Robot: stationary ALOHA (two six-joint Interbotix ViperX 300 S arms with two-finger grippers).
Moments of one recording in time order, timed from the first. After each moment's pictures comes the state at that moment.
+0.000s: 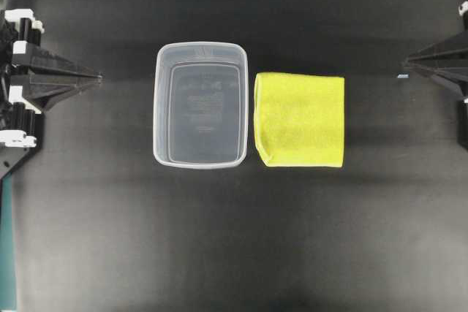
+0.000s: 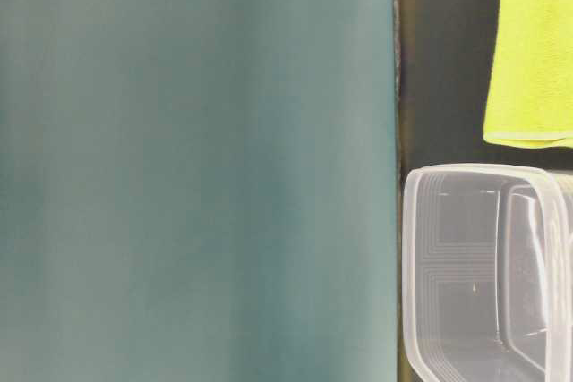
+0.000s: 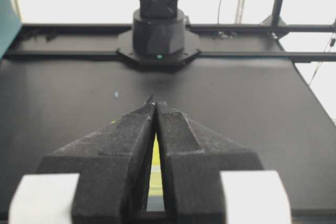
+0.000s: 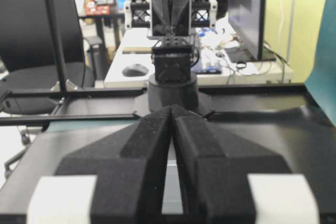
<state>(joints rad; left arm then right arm) 0.00 -0.96 1.17 0.00 -0.29 0.00 0.00 -0.97 1.18 0.00 -0.29 0.00</state>
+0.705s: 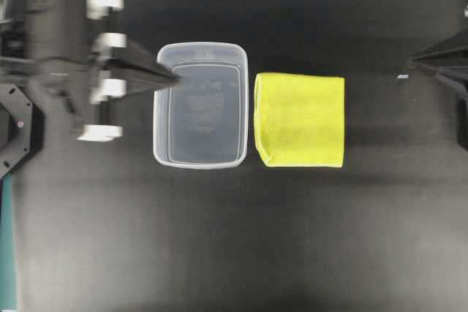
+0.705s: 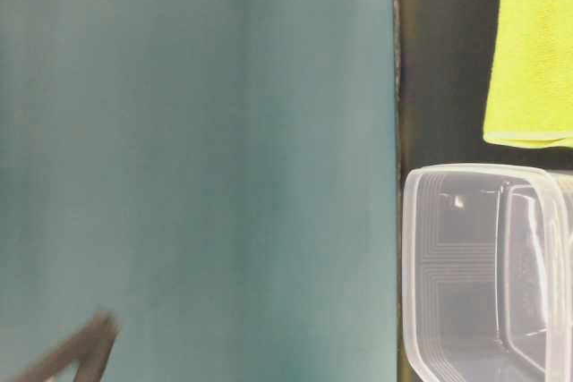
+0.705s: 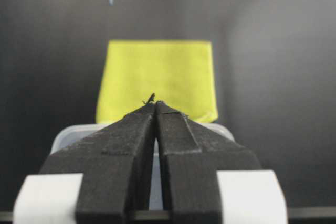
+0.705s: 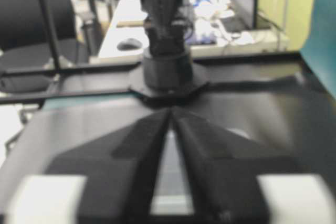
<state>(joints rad) 0.00 -0.48 0.62 0.04 0.30 0.03 -0.03 -1.04 1.18 0.01 -0.14 0.03</state>
